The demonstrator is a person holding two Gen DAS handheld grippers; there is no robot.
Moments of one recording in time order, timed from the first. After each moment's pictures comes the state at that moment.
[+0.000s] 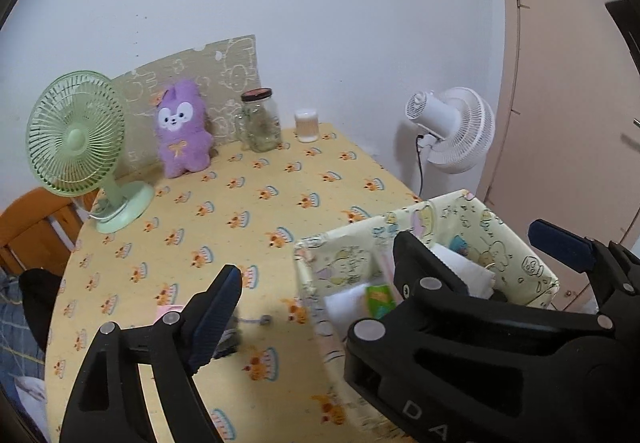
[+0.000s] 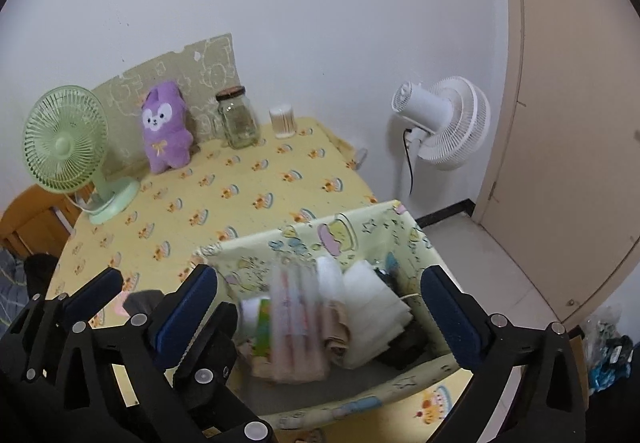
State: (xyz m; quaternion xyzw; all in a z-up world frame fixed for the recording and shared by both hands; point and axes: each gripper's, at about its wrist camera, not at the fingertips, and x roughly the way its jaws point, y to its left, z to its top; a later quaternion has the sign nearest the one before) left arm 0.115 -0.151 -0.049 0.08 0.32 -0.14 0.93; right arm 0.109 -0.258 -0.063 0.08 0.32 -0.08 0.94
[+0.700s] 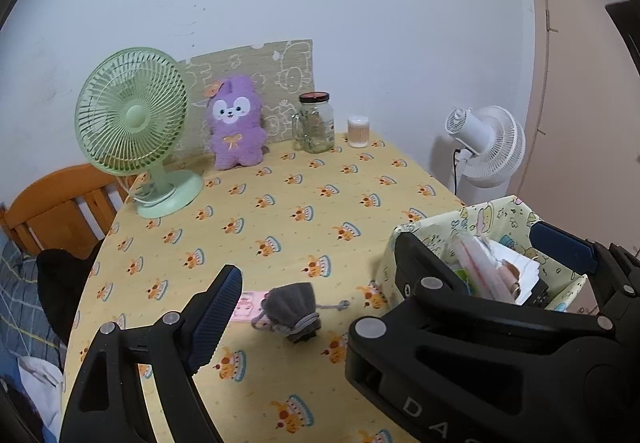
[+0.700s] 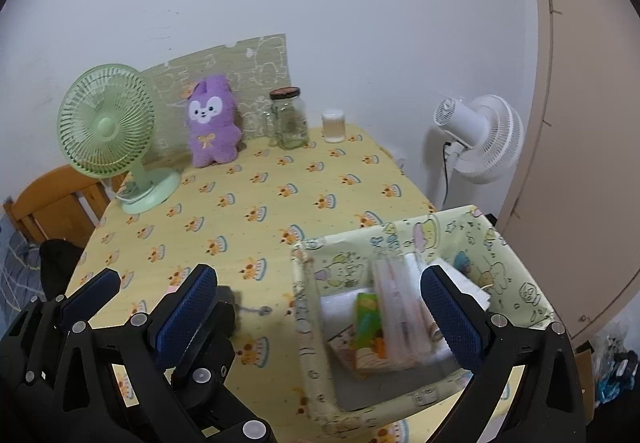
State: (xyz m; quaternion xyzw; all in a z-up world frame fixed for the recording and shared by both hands) left arm 0.104 -0.072 -0.051 0.05 0.31 -0.10 0.95; right arm 0.106 -0.177 -0.056 0.06 0.31 -0.05 0.95
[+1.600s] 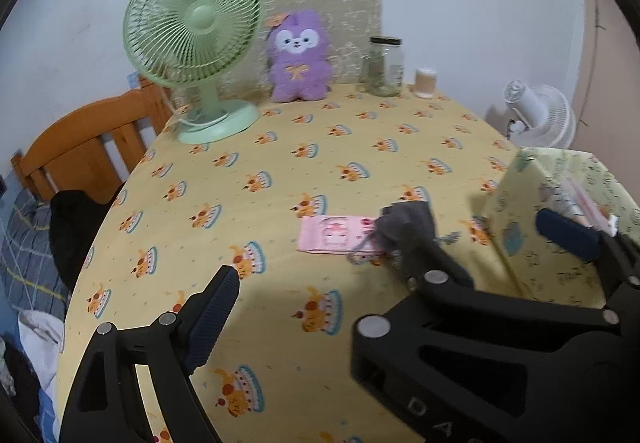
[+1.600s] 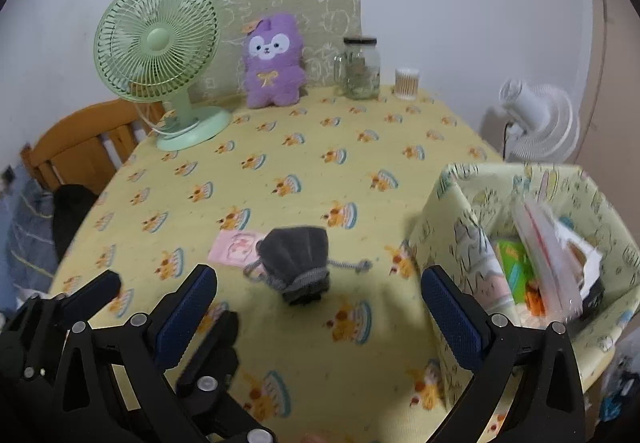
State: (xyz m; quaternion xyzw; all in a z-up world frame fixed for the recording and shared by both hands) left arm 0.121 0.014 -0.124 0.03 0.37 -0.04 0.93; right arm 0.134 -0.083 -0.127 0.01 0.34 0.01 0.94
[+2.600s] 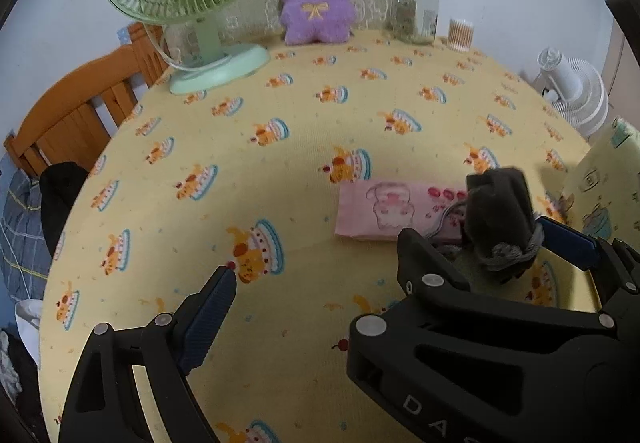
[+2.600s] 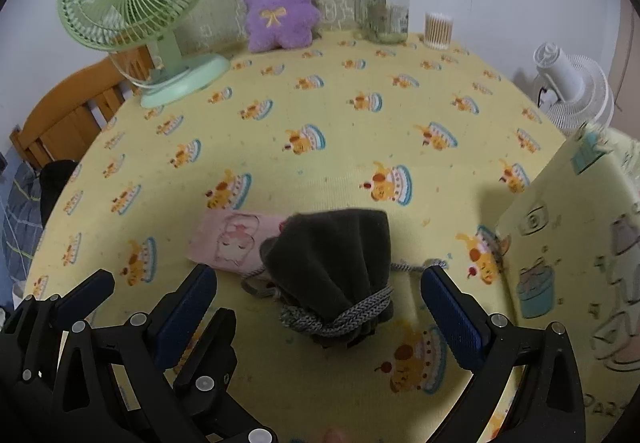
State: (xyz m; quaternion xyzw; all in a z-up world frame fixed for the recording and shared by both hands) left arm 0.179 0.032 -0.178 0.04 0.44 -0.02 0.89; right arm 0.205 -0.063 -0.189 0.03 0.43 0.03 0.90
